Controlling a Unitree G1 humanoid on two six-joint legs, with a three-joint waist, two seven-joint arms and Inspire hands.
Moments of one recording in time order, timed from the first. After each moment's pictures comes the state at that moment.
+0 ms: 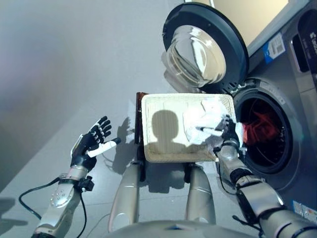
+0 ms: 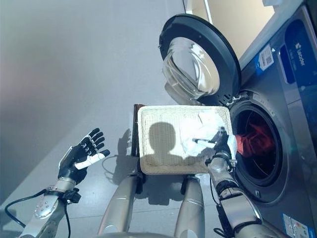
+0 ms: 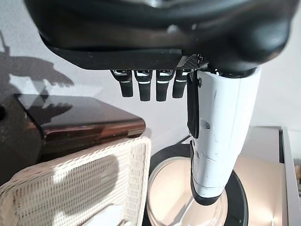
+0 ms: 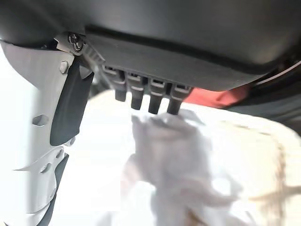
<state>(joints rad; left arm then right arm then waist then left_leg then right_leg) 0.27 0.59 -0.20 0.09 -0.64 -0.35 -0.04 -0.53 -0.34 0.23 1.28 0.02 -0.17 -0.52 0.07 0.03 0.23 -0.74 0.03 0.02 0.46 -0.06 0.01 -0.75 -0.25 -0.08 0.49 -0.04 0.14</state>
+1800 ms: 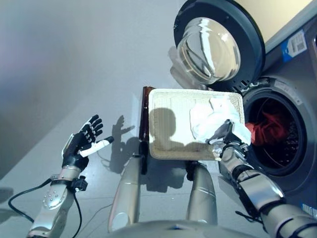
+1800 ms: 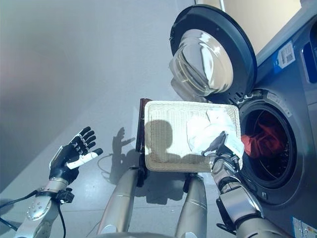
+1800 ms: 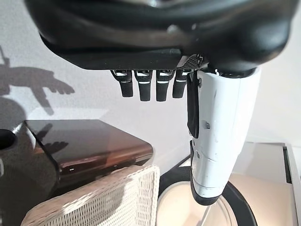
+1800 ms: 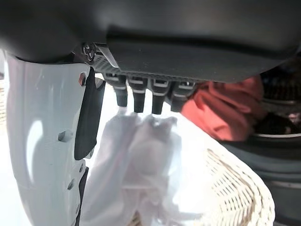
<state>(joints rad) 0.31 0.59 -0.11 0.09 -0.61 -0.33 -0.04 -0.61 -0.37 0.31 1.37 -0.30 0.00 -0.61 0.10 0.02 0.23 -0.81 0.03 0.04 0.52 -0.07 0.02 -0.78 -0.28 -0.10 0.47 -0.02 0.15</state>
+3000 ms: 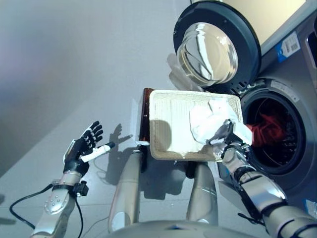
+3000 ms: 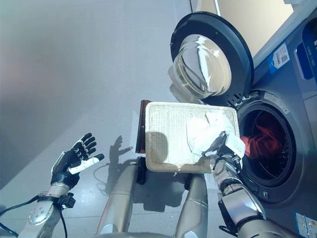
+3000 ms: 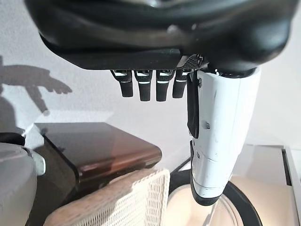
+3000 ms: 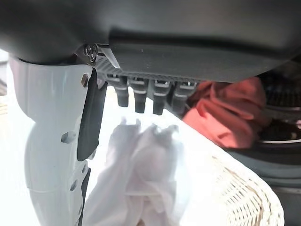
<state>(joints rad) 0.34 0.57 -0.10 0.11 -0.58 -0.33 -0.02 -0.59 -0.39 0.32 1.34 -0.31 -0.02 -0.61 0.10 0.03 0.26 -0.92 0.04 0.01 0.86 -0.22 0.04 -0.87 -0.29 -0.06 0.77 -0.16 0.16</state>
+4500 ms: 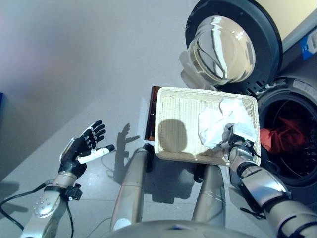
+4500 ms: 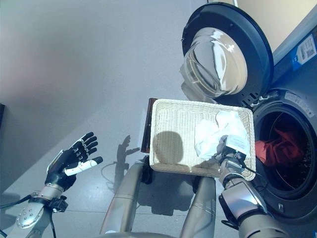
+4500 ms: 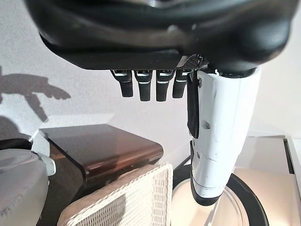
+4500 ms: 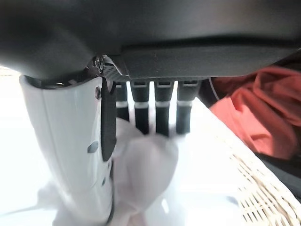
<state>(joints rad) 0.41 0.66 -0.09 -0.01 -0.62 -0.30 -0.08 -0.66 -0.41 0.42 1.47 -0.54 0.11 -0.49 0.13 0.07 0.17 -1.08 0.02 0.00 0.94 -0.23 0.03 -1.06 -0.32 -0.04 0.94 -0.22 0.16</state>
